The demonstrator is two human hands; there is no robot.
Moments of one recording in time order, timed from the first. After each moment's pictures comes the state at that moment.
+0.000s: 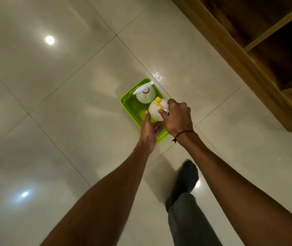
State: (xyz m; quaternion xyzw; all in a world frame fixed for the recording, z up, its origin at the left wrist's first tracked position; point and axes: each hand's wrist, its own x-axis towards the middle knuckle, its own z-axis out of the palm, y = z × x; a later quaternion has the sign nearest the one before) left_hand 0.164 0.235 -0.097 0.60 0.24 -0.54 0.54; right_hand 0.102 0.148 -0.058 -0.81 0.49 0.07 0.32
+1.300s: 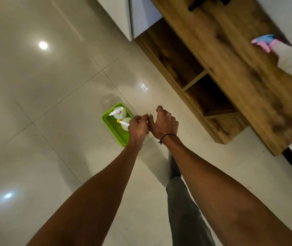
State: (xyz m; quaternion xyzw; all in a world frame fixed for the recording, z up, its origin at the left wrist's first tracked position) left_hand 0.102 0.110 0.166 0.75 0.12 -0.49 0.43; right_hand 0.029 0.043 0.156 -0.82 0.52 0.06 0.25
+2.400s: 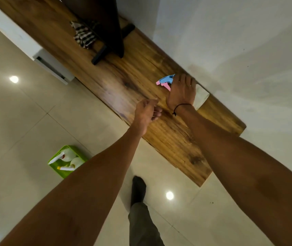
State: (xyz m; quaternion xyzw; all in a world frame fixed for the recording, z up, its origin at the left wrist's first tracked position) left_hand -0.046 -0.275 0.232 0.67 0.00 -0.59 0.44; right_hand -0.142 -0.389 0.236 -0.82 0.56 0.07 0.02
